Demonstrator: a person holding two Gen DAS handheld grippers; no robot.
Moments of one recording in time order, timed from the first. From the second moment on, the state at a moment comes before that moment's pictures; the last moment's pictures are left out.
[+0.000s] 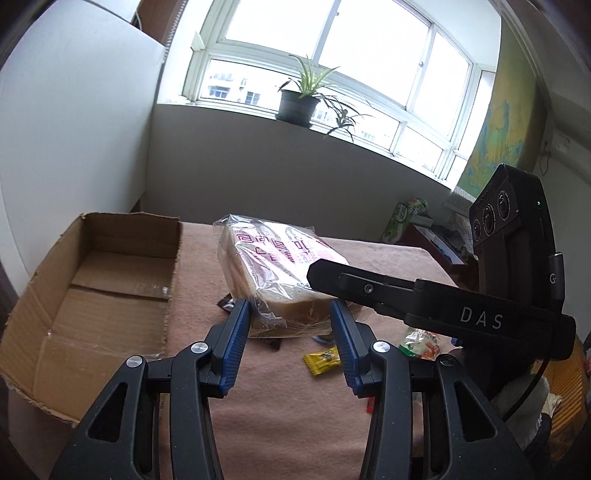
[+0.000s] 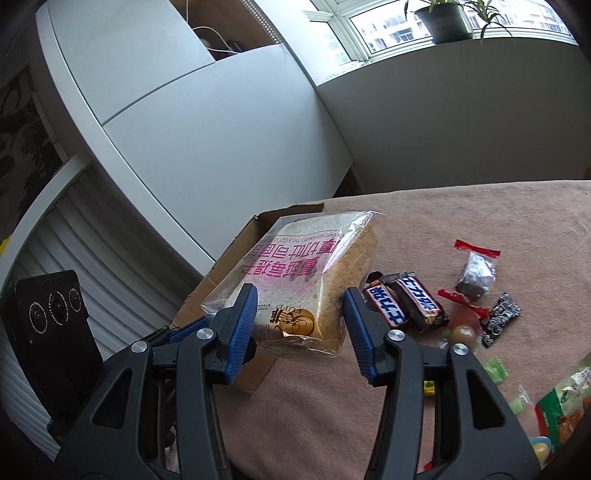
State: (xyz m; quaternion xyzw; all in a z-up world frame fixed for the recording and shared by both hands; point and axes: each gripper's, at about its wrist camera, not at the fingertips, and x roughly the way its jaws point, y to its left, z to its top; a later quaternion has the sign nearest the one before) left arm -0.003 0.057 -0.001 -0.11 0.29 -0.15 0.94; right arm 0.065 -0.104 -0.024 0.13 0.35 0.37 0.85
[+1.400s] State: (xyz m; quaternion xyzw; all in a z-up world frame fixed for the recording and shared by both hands) left arm -0.021 0.183 -0.020 -0.16 0.28 -0.05 0.94; right arm 0.069 -0.010 -0.029 0.08 0.36 0.37 0.85
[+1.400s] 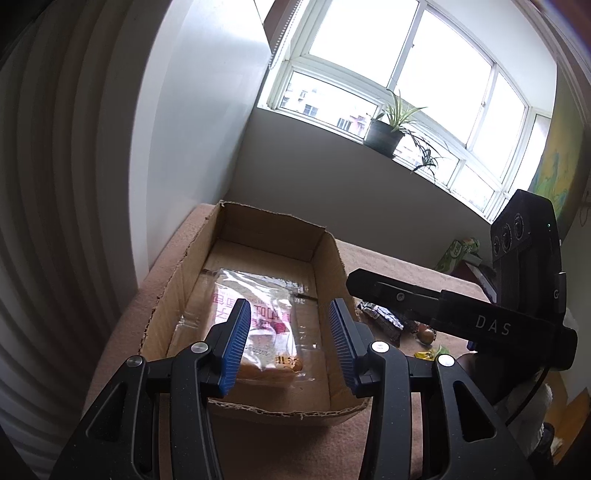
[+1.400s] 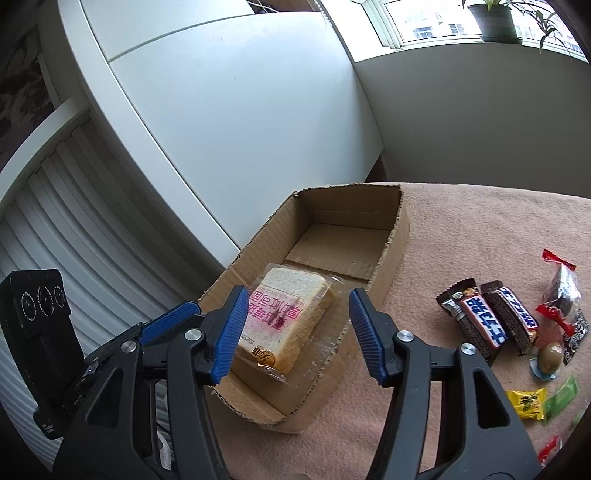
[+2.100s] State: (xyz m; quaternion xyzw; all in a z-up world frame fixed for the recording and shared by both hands) left arm 0.002 0.040 -0.037 -0.06 0.34 -0.17 0.92; right arm 0.061 -0.191 -0.062 0.07 0.39 0.24 0.89
